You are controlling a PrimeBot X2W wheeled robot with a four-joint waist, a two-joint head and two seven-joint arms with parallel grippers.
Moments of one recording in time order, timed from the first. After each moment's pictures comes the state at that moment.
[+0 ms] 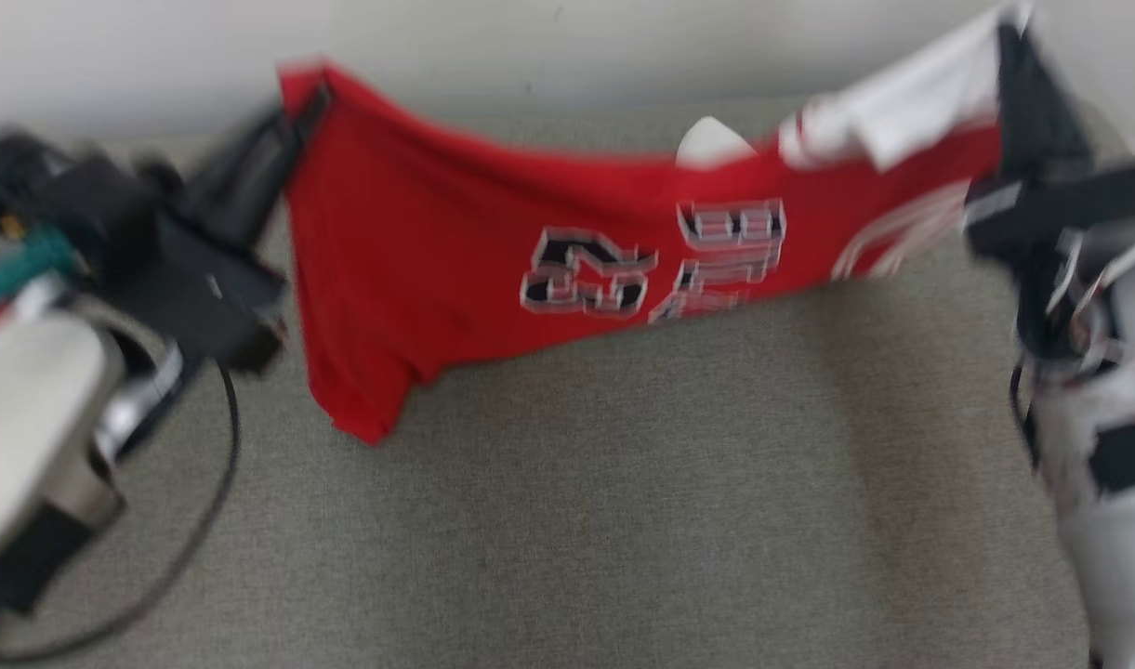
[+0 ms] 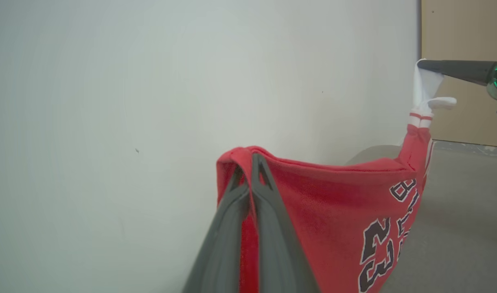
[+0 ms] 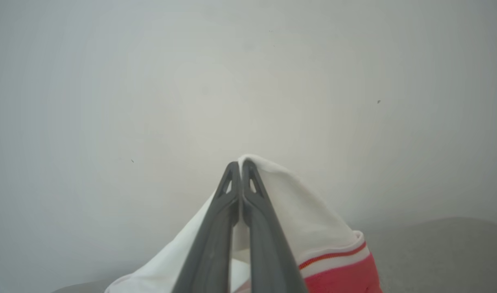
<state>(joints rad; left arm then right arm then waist) -0.86 0.63 -0.67 0.16 -0.60 -0.13 -0.19 -0.72 -0.27 0.07 0.35 0.63 0.13 -0.05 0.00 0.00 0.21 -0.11</state>
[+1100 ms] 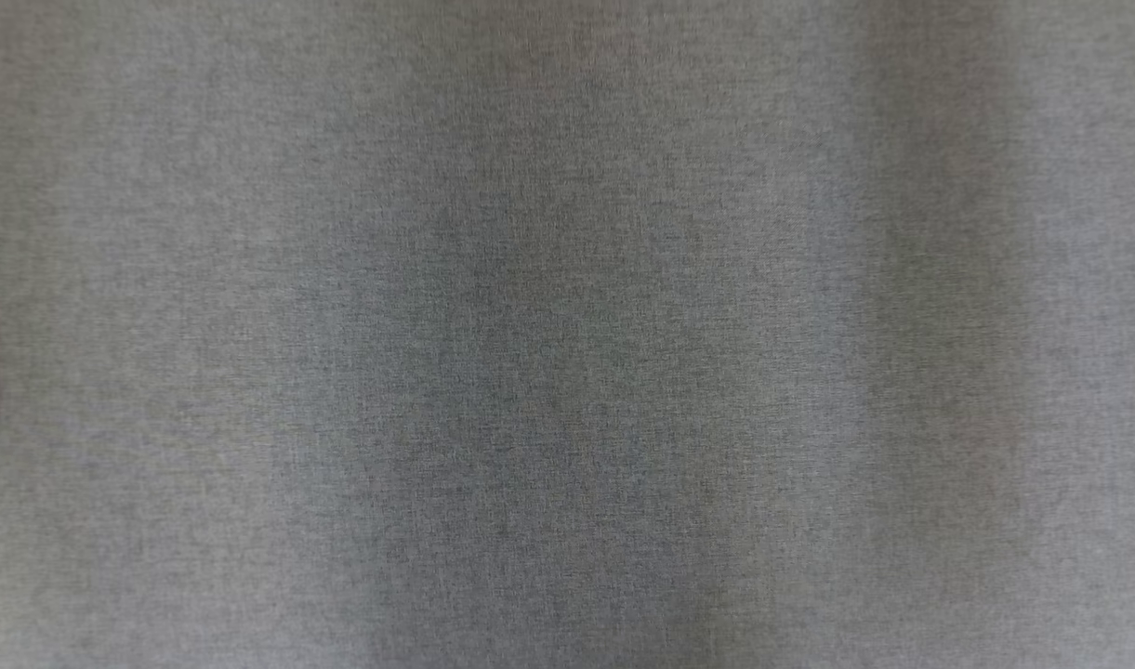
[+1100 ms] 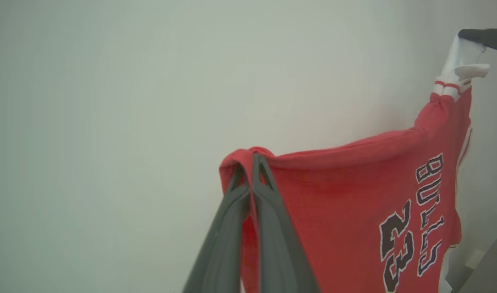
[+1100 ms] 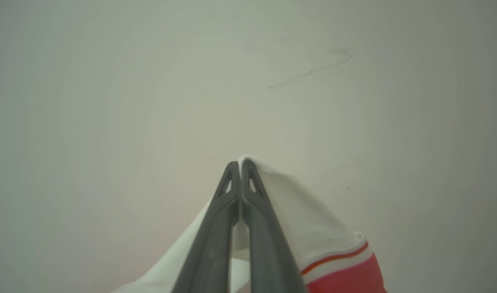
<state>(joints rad) -2.09 0.57 -1.16 0.72 -1.03 -0.13 -0.26 -2.09 -0.22 -0.03 1.16 0.42 0.13 -0.14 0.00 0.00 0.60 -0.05</state>
